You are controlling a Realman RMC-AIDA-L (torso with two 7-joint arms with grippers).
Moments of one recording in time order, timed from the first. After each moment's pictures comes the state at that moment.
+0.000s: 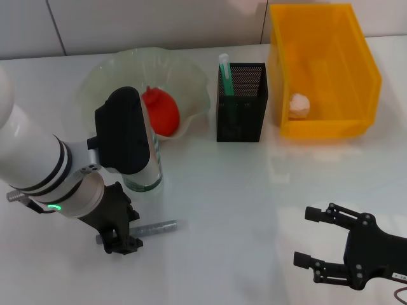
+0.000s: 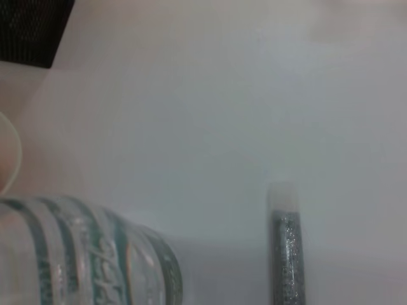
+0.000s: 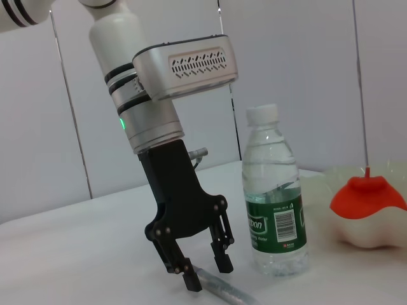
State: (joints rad) left arm -0.57 -2.08 1.75 1.31 2.57 1.45 -2.15; right arm 0.15 2.05 -0.87 -0.47 -1.70 -1.66 0.85
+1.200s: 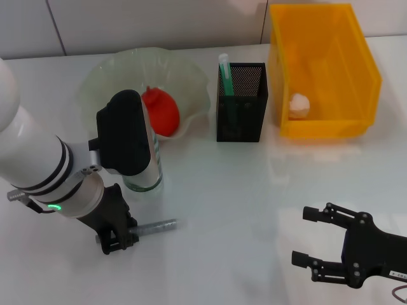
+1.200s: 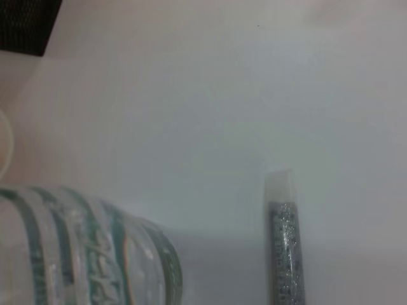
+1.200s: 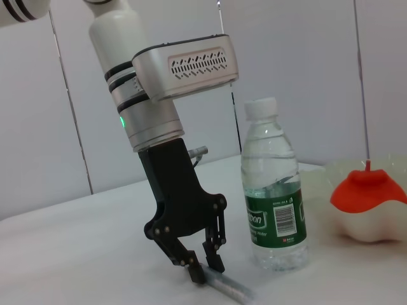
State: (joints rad) left arm -0.59 -2.08 1.74 1.27 2.57 1.45 -2.14; right arm 0.16 2.05 -0.87 -0.47 -1.71 -1.65 0.86
